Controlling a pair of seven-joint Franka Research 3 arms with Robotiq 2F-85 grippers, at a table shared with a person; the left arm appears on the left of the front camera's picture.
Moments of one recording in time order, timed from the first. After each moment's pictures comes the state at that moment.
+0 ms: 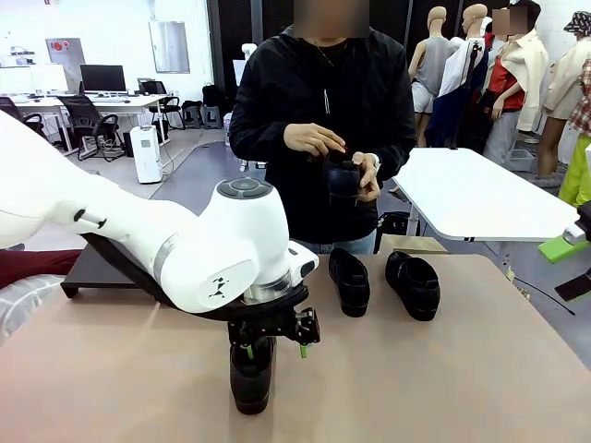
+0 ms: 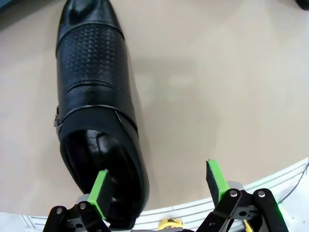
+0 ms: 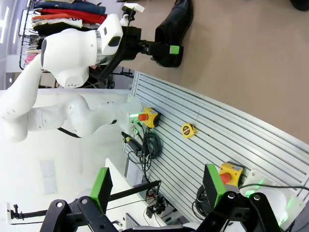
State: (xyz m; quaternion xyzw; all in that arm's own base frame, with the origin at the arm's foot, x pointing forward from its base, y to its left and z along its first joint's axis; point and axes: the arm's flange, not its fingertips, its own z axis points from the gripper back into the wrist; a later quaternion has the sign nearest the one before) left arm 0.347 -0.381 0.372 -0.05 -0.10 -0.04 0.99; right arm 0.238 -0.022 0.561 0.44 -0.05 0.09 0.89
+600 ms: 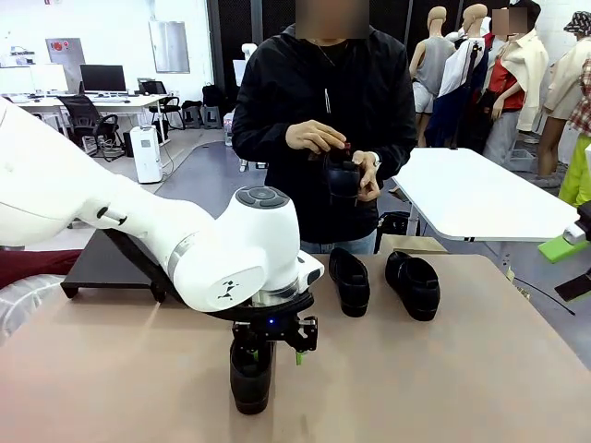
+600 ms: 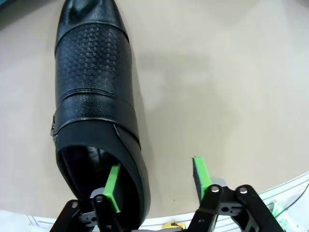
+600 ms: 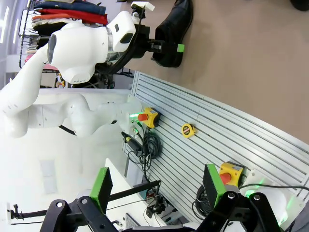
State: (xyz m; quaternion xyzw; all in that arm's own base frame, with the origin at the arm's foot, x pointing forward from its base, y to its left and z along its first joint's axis) left arm 0.355 -0.392 0.360 -0.02 -0.09 -0.04 0.99; right arm 0.238 -0.022 0.561 0.44 -0.05 0.09 0.89
